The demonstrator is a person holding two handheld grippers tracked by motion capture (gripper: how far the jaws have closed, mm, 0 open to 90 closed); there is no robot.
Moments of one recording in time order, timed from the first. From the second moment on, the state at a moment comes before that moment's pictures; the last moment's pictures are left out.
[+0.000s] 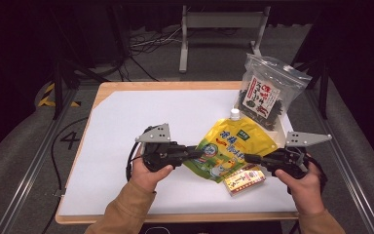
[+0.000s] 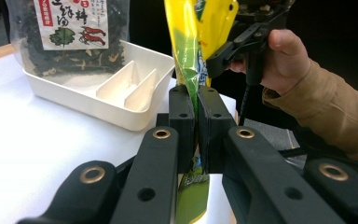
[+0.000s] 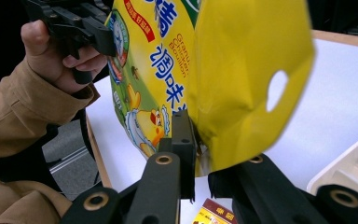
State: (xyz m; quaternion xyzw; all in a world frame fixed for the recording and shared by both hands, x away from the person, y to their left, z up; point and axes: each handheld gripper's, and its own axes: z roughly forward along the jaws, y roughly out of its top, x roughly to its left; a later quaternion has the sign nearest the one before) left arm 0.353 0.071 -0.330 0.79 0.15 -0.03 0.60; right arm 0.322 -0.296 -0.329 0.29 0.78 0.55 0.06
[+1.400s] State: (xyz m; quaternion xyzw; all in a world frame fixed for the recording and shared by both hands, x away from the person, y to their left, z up) left arm 0.361 0.089 -0.332 0.78 0.19 0.01 0.60; right arm 0.308 -0.280 -0.264 0.23 0.83 0.48 0.13
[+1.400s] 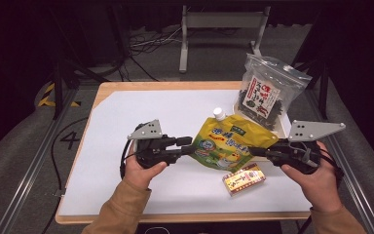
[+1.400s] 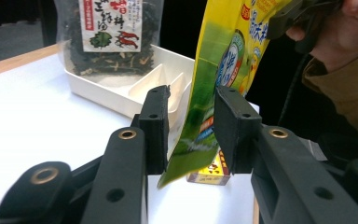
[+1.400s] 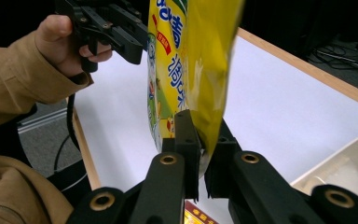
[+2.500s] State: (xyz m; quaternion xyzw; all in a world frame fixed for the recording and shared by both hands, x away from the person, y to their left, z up) left arm 0.364 0.122 -0.341 0.79 0.24 0.05 0.56; right arm 0.328 -0.302 -0.216 0.24 0.87 0.38 0.21
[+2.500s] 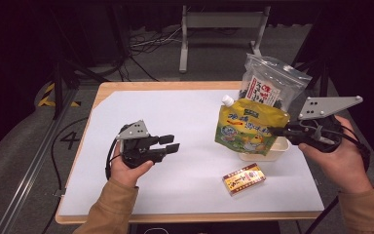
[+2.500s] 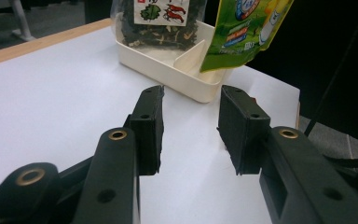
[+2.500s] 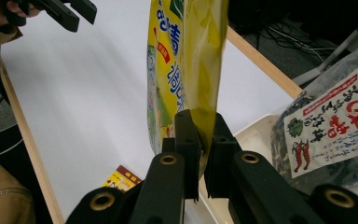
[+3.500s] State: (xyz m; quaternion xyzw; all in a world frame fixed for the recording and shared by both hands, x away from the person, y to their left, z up) left arm 0.360 0.144 -0.349 0.79 0.28 0.06 0.55; right arm 0.362 -0.333 -0.212 0.20 0.88 0.36 0.23
